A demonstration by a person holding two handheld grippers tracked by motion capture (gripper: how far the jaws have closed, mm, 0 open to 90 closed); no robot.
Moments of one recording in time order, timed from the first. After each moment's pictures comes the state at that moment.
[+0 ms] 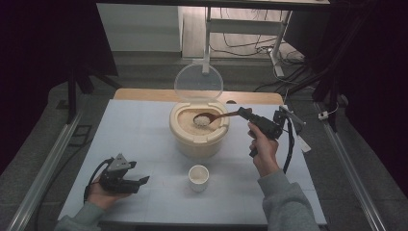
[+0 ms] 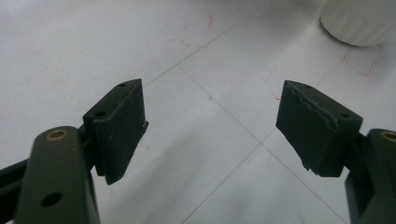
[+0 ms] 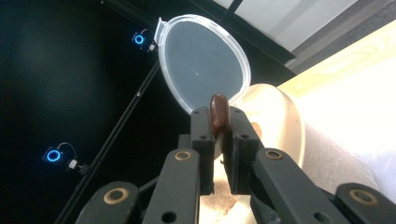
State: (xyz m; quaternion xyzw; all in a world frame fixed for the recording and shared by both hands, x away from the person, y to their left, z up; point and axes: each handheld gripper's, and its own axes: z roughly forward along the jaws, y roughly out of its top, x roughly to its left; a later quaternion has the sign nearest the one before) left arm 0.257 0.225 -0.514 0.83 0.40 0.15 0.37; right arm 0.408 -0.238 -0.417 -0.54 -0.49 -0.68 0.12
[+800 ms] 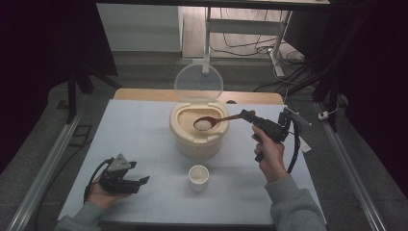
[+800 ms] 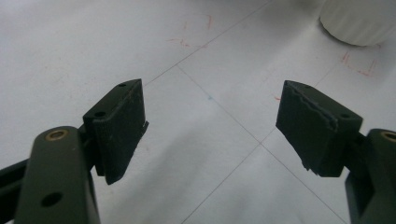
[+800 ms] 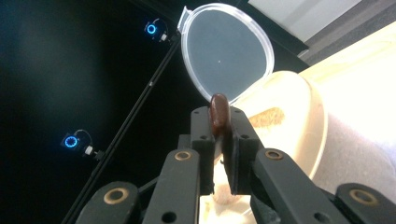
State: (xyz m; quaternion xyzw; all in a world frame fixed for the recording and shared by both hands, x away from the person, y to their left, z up) left arm 0.256 0.224 -0.514 0.83 0.40 0.15 0.37; right arm 0.389 -0.246 -0.403 -0.52 -0.50 -0.68 0.14
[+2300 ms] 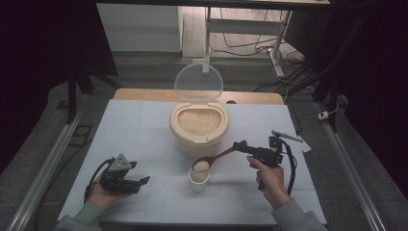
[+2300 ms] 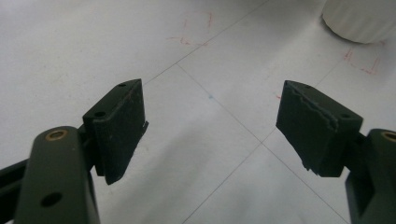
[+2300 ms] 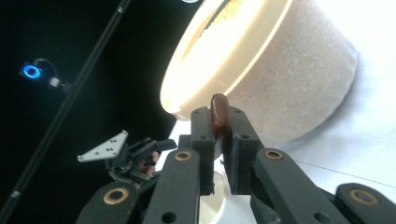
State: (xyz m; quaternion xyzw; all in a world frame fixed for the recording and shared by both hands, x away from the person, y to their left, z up) left arm 0.257 0.223 -0.515 0.83 0.40 0.15 0.36; right arm 0.347 -0.243 -0.447 -0.51 -0.61 -0.58 0.16
